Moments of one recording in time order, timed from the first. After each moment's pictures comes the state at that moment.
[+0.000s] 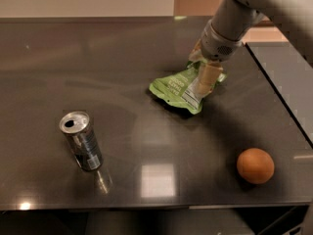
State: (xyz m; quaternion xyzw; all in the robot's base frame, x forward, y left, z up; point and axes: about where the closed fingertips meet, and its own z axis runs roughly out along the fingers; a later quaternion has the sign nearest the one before) arm 0.617 -0.122 0.875 -0.71 0.68 0.04 0.17
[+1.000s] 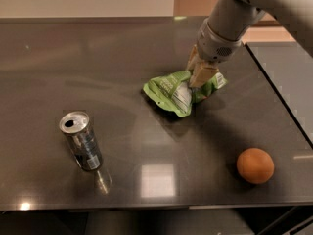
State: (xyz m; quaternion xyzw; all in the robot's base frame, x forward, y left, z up) arm 0.588 -0.109 0.890 -0.74 0.65 0.03 0.17
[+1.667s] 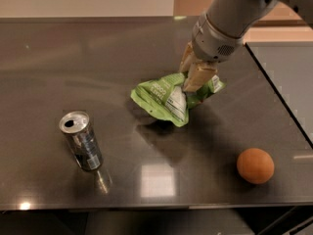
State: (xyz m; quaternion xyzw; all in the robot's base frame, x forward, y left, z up) arm 0.538 -0.081 0.922 -0.77 0.61 0.04 0.19
